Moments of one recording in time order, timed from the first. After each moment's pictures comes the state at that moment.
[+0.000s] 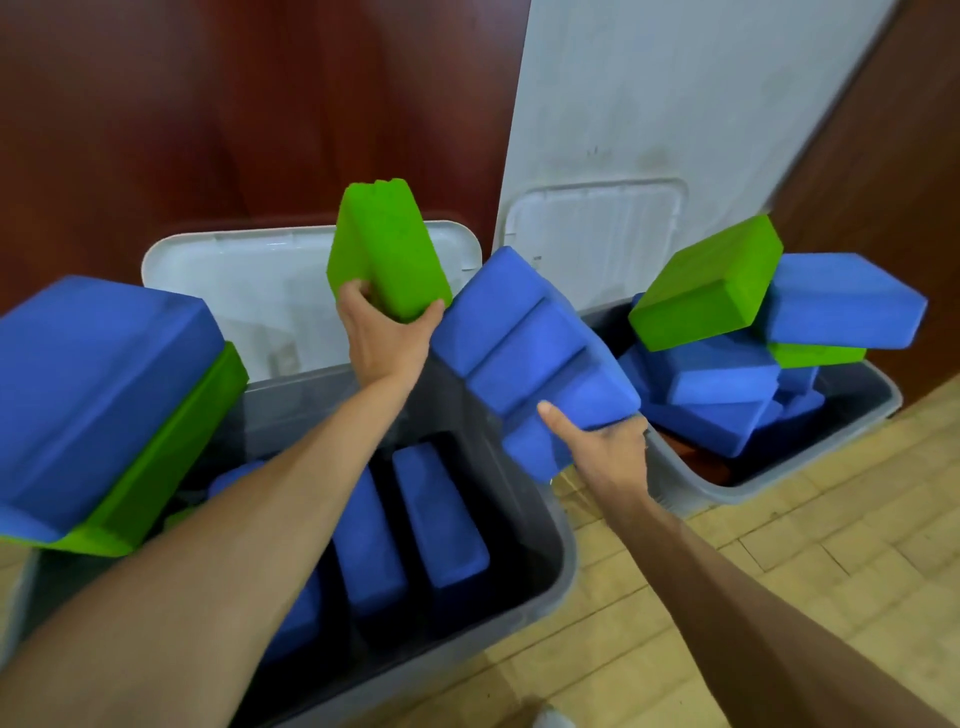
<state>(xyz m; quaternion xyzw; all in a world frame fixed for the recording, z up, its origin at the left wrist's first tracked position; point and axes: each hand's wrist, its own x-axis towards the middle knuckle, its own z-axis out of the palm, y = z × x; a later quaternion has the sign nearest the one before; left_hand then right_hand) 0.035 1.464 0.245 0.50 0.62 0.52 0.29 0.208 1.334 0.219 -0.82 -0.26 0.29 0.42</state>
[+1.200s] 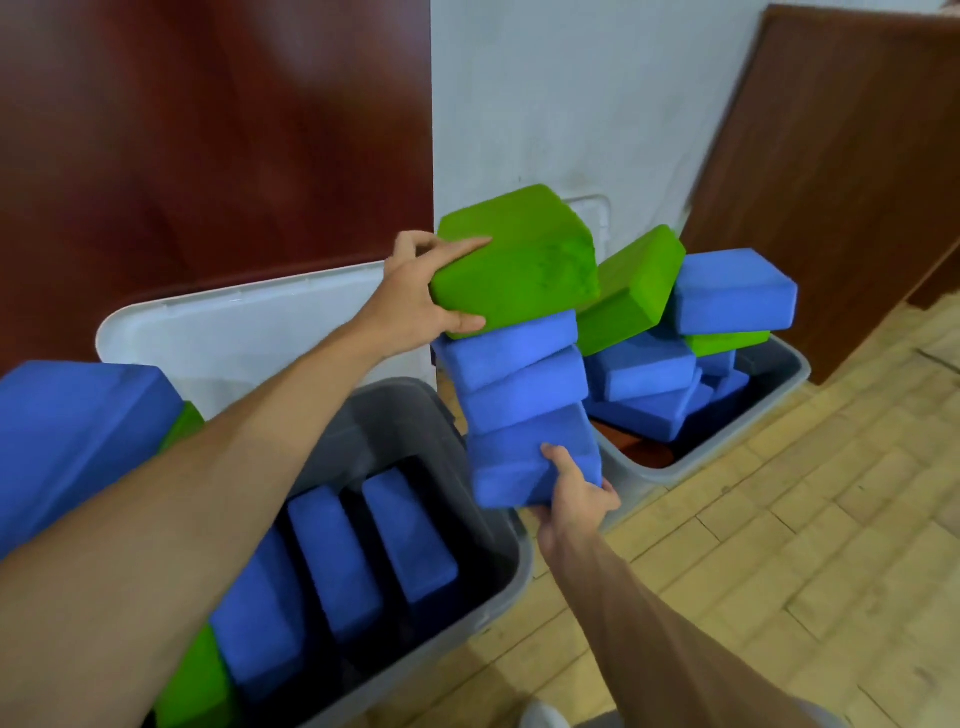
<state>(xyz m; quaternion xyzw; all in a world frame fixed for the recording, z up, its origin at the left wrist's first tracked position) 0.079 1.451 0.352 0.83 0.34 0.34 0.29 0.203 1.296 0.216 -0.58 0.13 0.37 0.72</state>
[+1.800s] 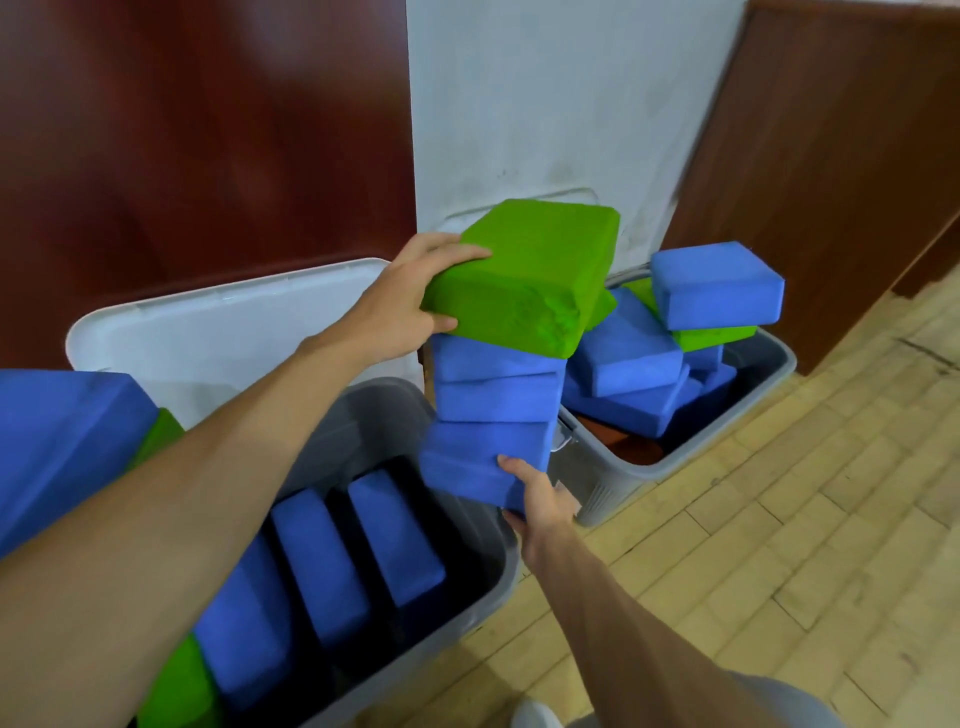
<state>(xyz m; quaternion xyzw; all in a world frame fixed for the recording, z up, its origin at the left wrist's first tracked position) 0.089 1.455 0.354 0.87 0.28 0.30 0.26 0.206 1.298 0.202 -0.64 0.05 0.49 0.59</state>
